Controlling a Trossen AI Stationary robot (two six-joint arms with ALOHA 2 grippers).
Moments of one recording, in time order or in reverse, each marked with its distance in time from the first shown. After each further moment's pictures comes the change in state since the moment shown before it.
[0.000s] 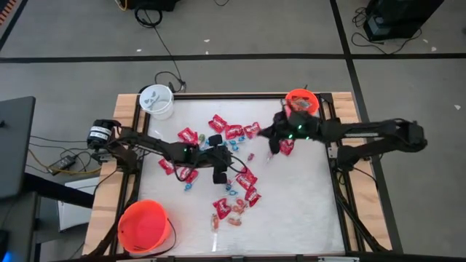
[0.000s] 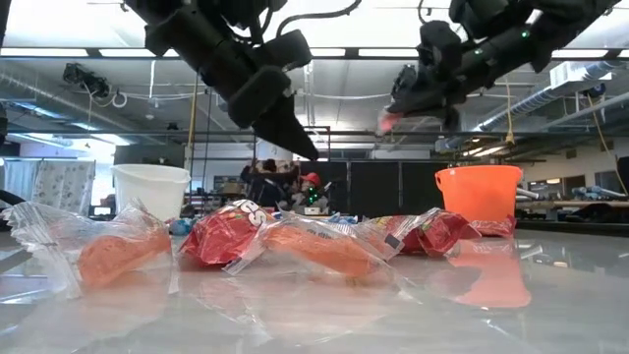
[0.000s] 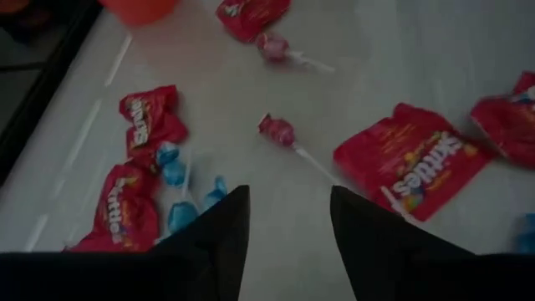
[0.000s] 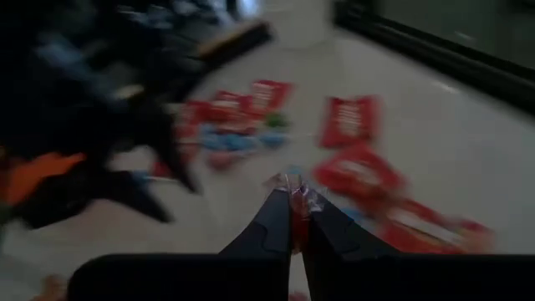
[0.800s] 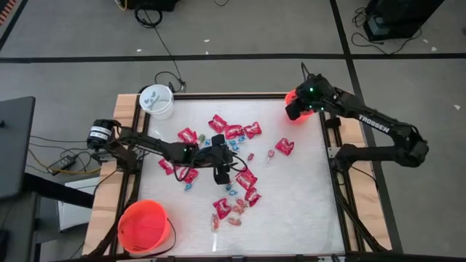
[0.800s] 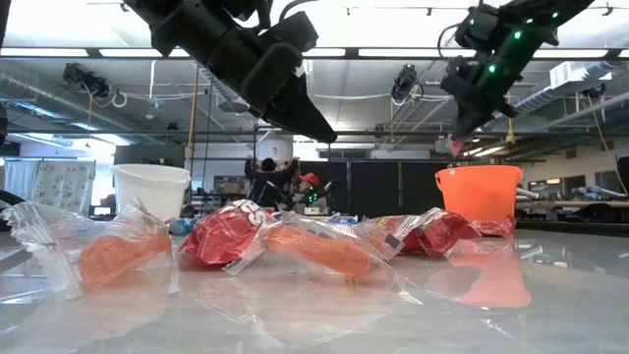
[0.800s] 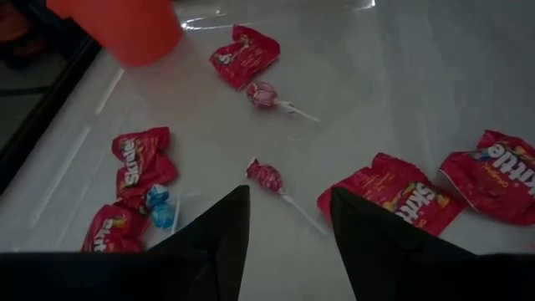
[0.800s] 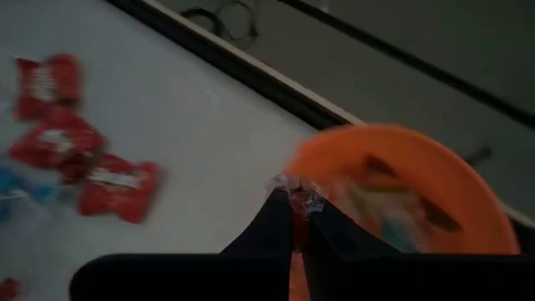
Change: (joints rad) left arm 0.003 0.000 0.000 0.113 0.032 0.005; right arm -0.493 -0.040 0.257 -0.679 0.150 -0.238
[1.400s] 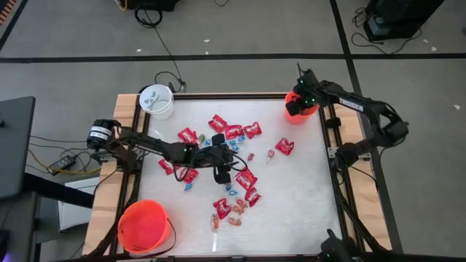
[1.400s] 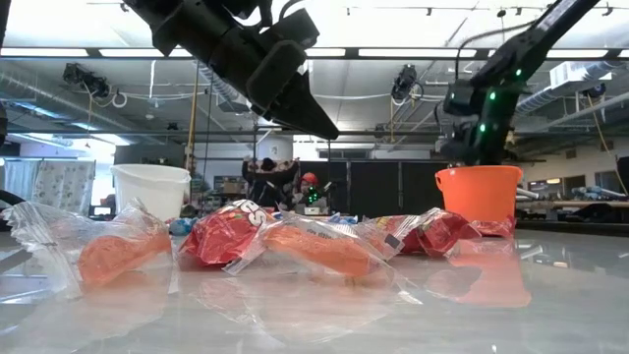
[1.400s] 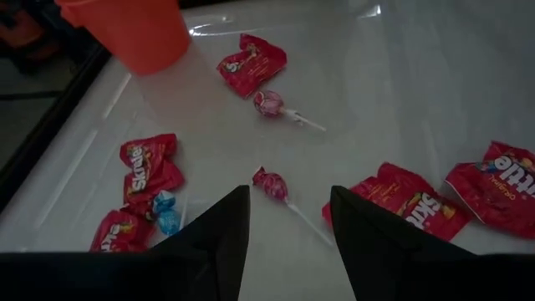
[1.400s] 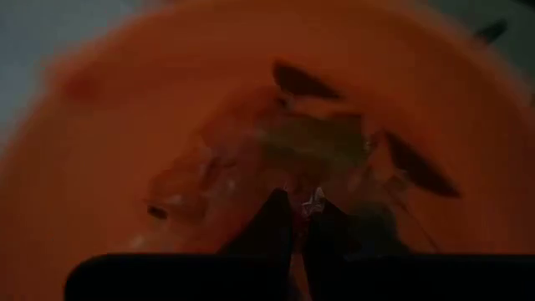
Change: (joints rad) left arm 0.000 0.000 0.000 0.022 -0.020 0.000; right arm -0.226 0.351 0.000 0.021 -0.031 -0.056
